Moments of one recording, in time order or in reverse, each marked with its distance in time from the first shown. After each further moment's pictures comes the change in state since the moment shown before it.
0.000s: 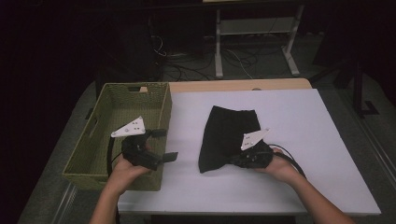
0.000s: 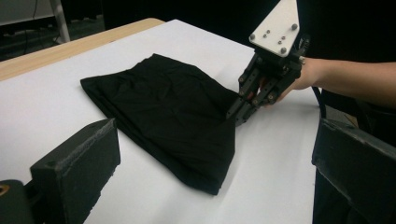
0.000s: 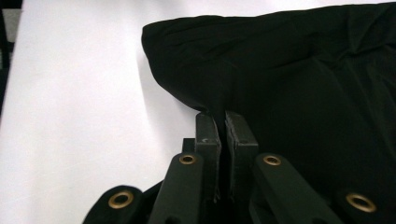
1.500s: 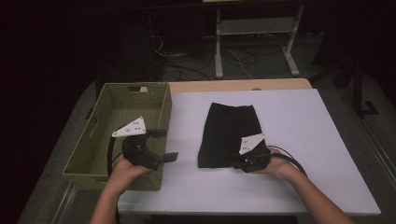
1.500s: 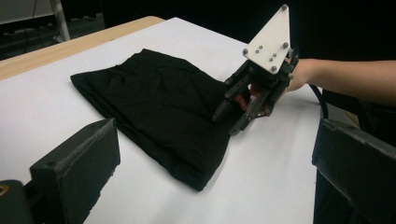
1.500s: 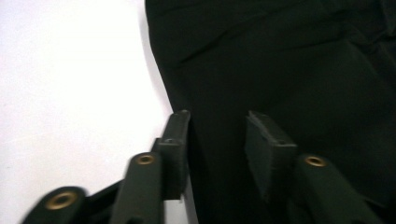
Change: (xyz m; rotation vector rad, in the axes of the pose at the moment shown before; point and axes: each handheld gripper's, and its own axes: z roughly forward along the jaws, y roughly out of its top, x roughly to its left) left arm 0.000 0.001 0.001 0.012 0.000 0.004; right arm -0.009 -0.013 0.017 0.031 -0.047 -0.090
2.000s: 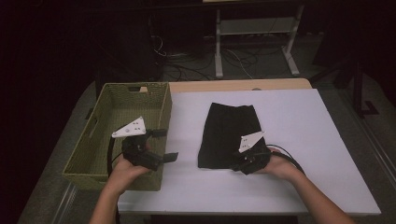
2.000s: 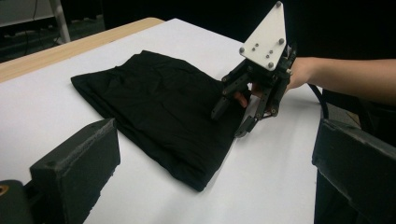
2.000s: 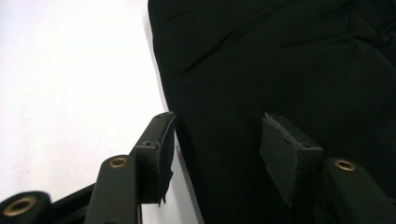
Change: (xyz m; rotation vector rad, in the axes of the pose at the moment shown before) left arm -0.001 0.000 0.000 -0.003 0.001 0.006; right arm -0.001 0.003 -0.001 0.013 0.032 0.048
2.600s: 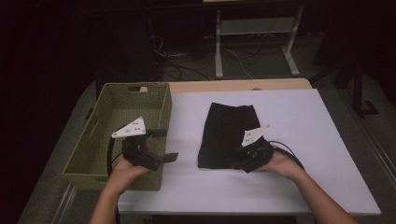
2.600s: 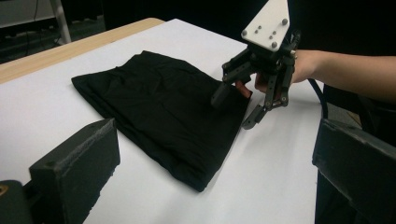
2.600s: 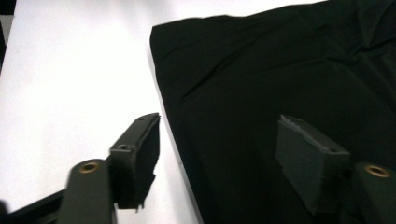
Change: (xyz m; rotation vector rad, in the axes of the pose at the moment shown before) left arm 0.000 0.000 0.000 0.001 0.003 0.003; right arm -0.004 0.007 -0.014 -0.048 0.022 0.065
